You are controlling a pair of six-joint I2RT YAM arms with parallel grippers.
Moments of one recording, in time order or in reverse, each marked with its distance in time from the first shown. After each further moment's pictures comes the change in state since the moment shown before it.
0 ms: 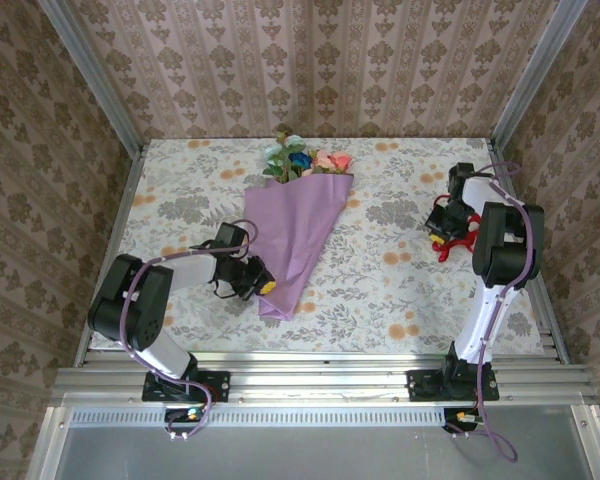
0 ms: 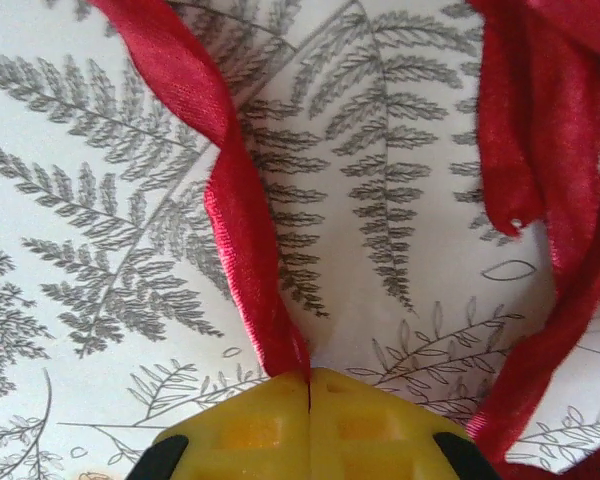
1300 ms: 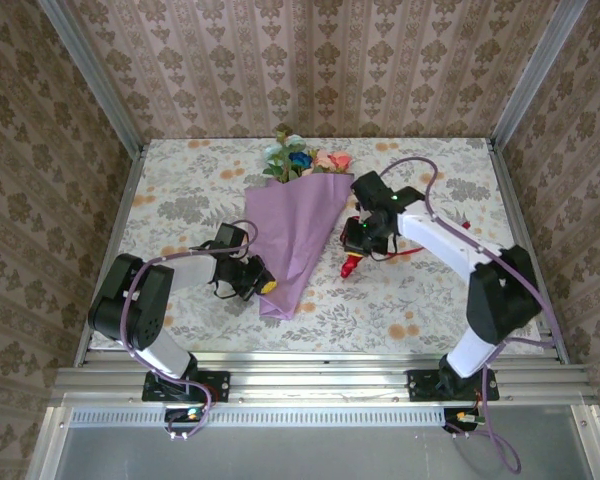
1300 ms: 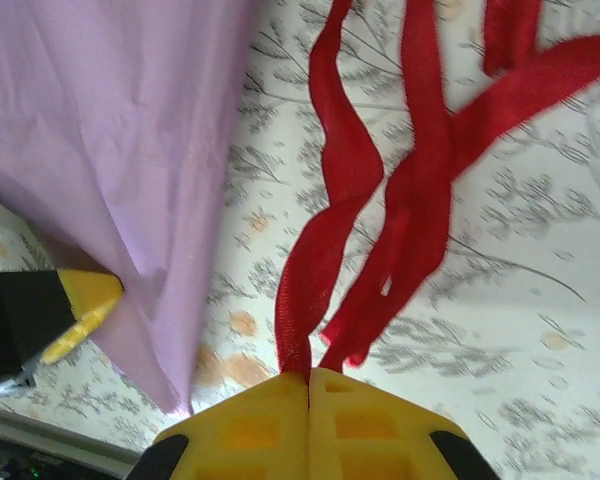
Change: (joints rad) left arm 0.001 0.003 -0.011 0.029 0.013 -0.007; right arm 0.632 -0.431 -0.161 0.002 -0.126 0.252
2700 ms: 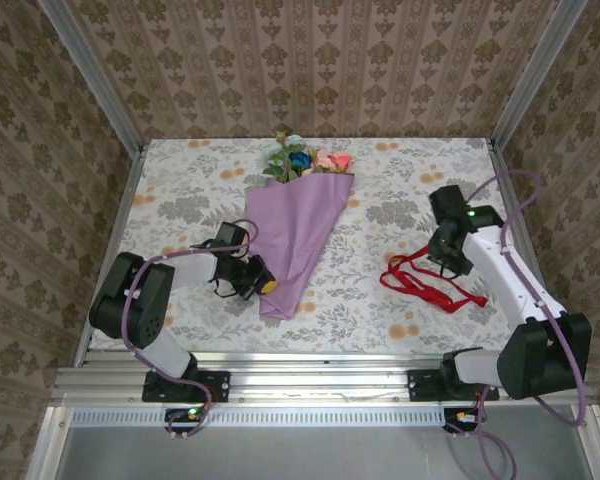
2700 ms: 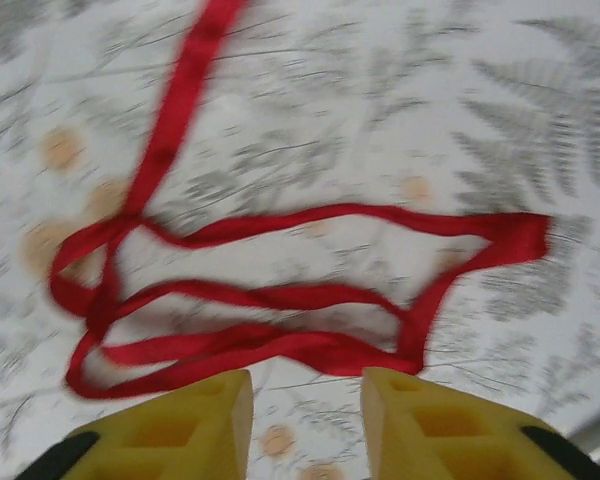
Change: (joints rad) left arm 0.000 0.012 0.018 -0.023 0.002 0.001; right arm -0.307 -0.313 -0.216 -0.213 0.470 0.035
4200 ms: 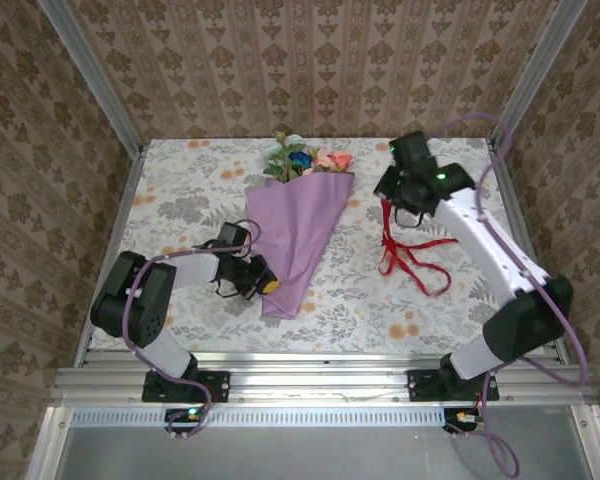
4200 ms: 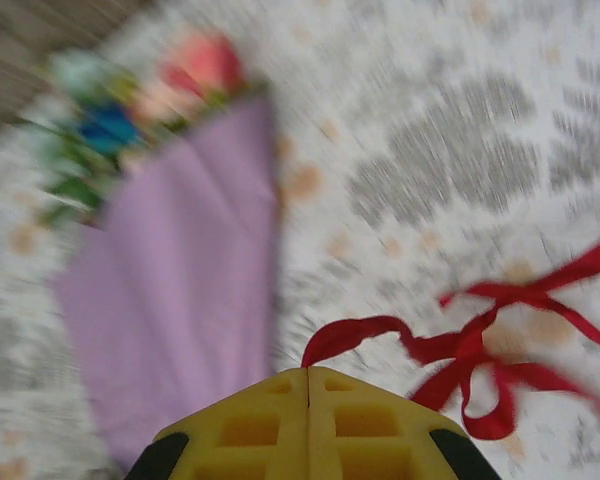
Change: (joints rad) left arm -0.014 0.009 0.000 0.025 0.007 -0.001; right arm 0.170 0.193 0.489 0.214 -0.107 0.099
